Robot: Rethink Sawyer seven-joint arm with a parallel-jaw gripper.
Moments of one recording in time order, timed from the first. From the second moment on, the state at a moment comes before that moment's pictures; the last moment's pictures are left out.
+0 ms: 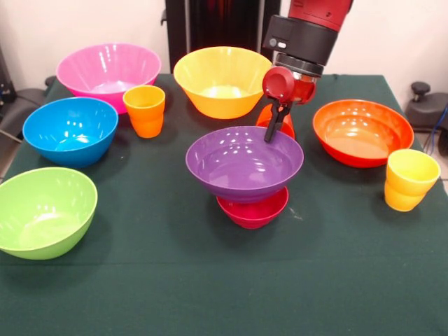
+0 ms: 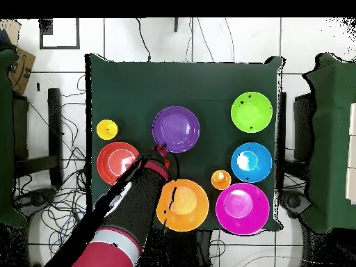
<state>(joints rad) 0.29 -0.40 -0.36 1.60 -0.63 0.05 1.67</state>
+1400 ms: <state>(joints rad) 0.28 -0.40 -0.36 1.56 -0.63 0.05 1.67</state>
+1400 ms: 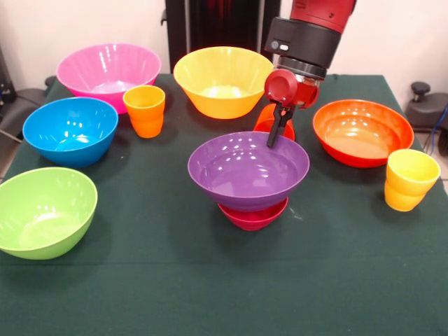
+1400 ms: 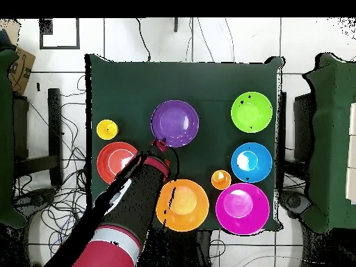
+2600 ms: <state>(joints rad) 0.25 -0.39 -0.35 1.53 -0.63 0.05 1.67</state>
